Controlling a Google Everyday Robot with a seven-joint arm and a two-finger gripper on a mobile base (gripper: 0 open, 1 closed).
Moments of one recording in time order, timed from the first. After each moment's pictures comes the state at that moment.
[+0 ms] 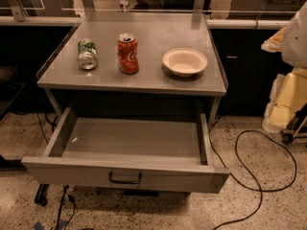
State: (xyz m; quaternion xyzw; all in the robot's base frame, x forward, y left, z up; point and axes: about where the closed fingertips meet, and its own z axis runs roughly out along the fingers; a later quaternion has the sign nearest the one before) arm 0.438 -0.217 0.976 -0.60 0.78 -0.03 0.16
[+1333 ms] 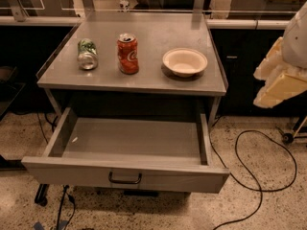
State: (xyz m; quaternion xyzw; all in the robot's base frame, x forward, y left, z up) arm 0.438 -0.217 0.976 -0.60 0.78 -0.03 0.16
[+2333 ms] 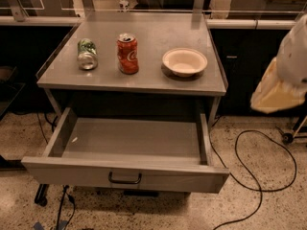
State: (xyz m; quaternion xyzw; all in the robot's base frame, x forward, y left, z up) arm 0.417 -0.208 0.962 -0.59 0.79 -0.03 0.14
